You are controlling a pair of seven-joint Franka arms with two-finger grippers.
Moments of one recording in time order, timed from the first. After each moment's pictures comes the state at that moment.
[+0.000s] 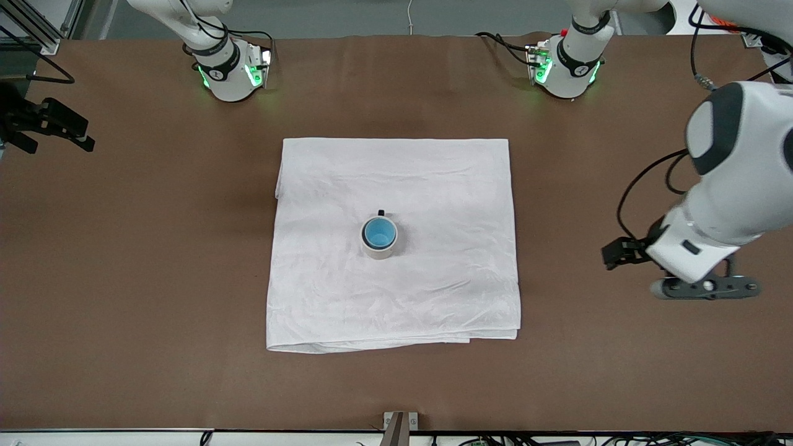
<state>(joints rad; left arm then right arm) -0.13 0.41 -0.02 -1.23 0.05 1.71 -0.19 -0.06 -0.07 0.04 -1.56 0.02 1.49 -0.03</state>
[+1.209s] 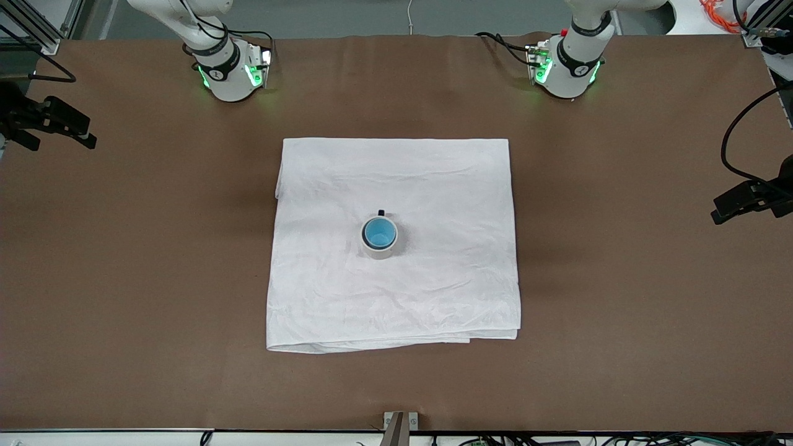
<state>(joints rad) -0.06 0.21 0.09 -1.33 0.00 1.61 -0.08 -0.06 -0.07 0.04 -1.56 0.02 1.48 -0.03</state>
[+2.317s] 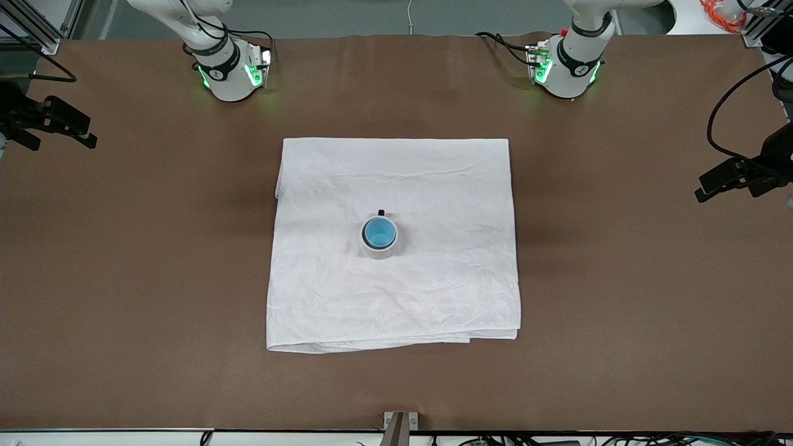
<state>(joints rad) 0.03 0.06 -0.01 -1.56 -0.02 1.69 -0.07 -0.06 -0.07 0.04 -1.56 0.02 1.48 -0.03</state>
